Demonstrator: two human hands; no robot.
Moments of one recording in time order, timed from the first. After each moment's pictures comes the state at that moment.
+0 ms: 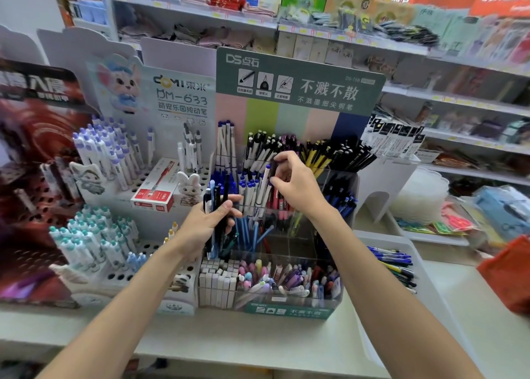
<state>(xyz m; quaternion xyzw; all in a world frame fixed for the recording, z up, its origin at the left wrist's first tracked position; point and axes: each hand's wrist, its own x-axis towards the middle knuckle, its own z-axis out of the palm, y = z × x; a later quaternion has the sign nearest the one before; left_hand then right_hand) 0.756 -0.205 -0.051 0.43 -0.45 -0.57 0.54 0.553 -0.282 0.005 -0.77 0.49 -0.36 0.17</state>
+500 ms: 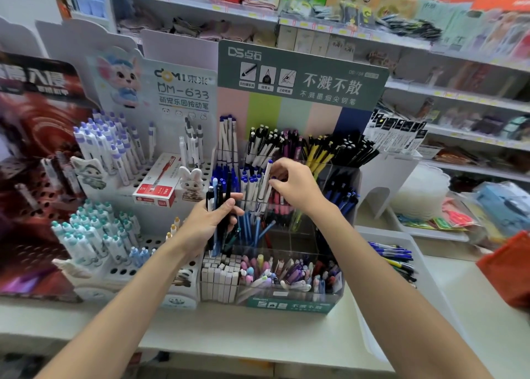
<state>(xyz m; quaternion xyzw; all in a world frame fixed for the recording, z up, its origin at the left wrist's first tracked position) 0.758 -0.202 -0.056 0.44 -0.44 -0.58 0.53 0.558 -0.280 0.002 -0.79 0.50 -0.32 0.14</state>
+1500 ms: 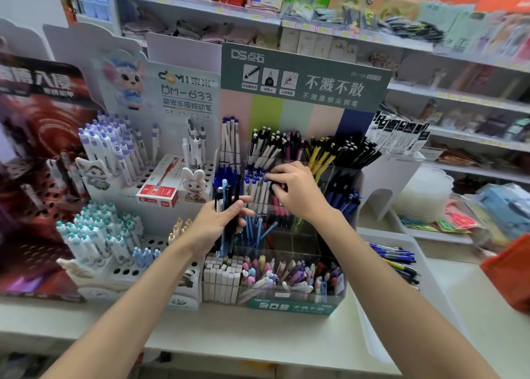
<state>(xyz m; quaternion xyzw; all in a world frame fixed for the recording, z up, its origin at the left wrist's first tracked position) 0.752 -0.205 -0.054 0.44 -0.47 -0.58 0.51 0.552 -0.277 -0.007 -0.85 0.46 -0.24 -0.03</state>
